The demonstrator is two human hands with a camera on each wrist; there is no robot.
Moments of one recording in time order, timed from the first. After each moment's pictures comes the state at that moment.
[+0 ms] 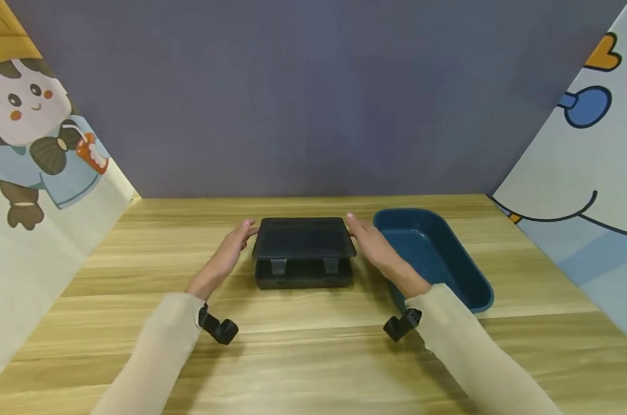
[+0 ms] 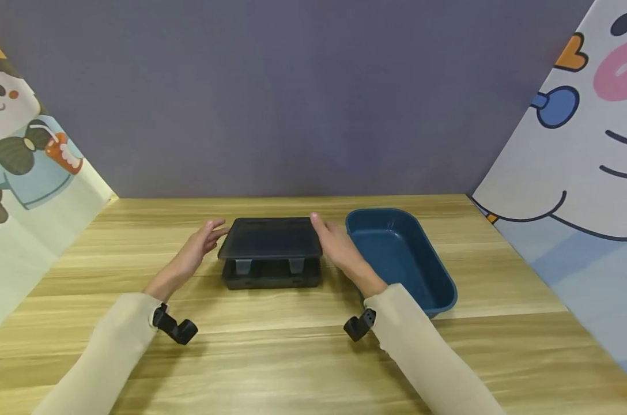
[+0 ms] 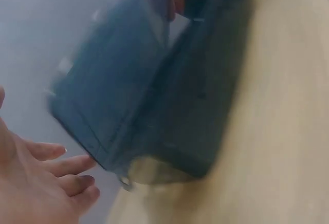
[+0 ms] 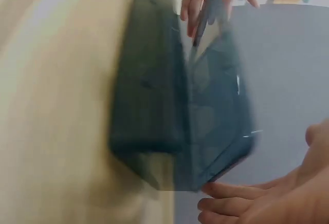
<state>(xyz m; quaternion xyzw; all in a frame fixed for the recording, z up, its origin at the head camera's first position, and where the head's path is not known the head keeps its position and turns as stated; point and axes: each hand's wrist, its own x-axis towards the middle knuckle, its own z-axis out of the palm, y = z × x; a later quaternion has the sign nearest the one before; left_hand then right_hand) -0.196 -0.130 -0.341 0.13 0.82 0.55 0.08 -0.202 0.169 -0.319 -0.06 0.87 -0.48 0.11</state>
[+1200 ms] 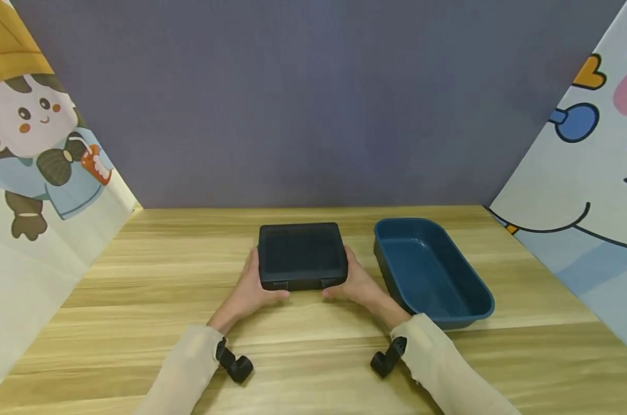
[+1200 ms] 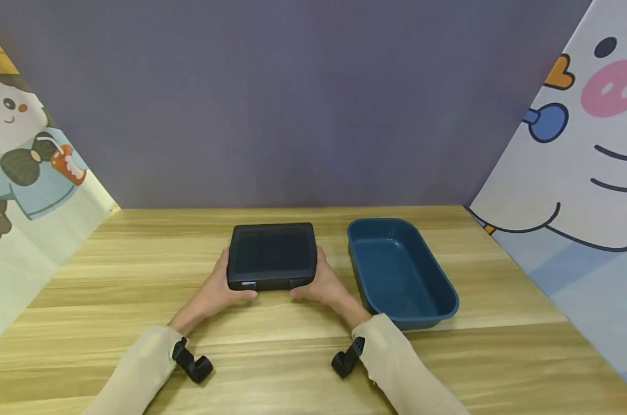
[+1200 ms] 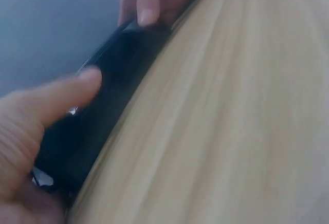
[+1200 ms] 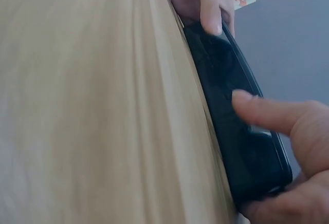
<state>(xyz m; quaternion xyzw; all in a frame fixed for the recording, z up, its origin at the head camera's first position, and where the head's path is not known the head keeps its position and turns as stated) -0.182 -0.109 -0.402 0.10 0.87 0.47 0.05 -0.194 0.145 -0.391 -0.08 0.82 -0.56 0.09</state>
